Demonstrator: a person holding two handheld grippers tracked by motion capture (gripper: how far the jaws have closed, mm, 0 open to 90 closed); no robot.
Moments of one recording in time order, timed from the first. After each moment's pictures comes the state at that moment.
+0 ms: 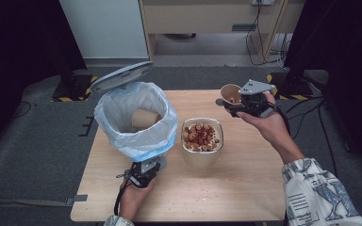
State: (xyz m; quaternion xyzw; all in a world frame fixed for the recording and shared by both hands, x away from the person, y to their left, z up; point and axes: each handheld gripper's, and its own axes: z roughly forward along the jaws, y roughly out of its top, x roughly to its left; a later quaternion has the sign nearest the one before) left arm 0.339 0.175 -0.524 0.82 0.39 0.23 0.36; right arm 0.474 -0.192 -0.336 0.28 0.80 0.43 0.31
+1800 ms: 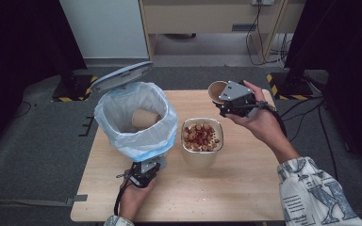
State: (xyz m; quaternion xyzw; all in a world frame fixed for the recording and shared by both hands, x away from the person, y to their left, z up) left arm 0.339 0.174 -0.524 0.82 0.39 0.23 0.36; right arm 0.456 -0.148 -0.311 0.15 0.83 0.34 0.41
